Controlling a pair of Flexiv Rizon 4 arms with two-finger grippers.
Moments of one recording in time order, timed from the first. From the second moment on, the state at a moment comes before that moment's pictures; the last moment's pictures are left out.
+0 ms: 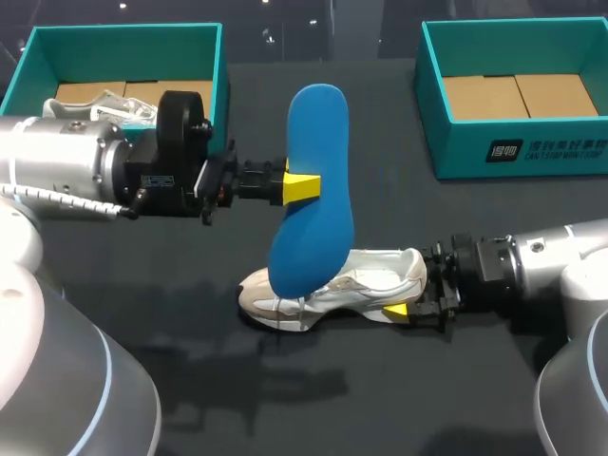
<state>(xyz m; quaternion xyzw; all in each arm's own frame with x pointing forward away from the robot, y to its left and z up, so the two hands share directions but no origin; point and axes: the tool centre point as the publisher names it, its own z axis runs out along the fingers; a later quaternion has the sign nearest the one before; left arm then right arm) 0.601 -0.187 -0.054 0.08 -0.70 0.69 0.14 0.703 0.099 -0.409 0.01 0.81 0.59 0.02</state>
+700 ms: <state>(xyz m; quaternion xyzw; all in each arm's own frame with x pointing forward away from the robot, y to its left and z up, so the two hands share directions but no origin) 0.600 -0.187 -0.054 0.08 -0.71 0.69 0.14 0.704 0.068 -0.383 0.03 0.87 0.50 0.02</state>
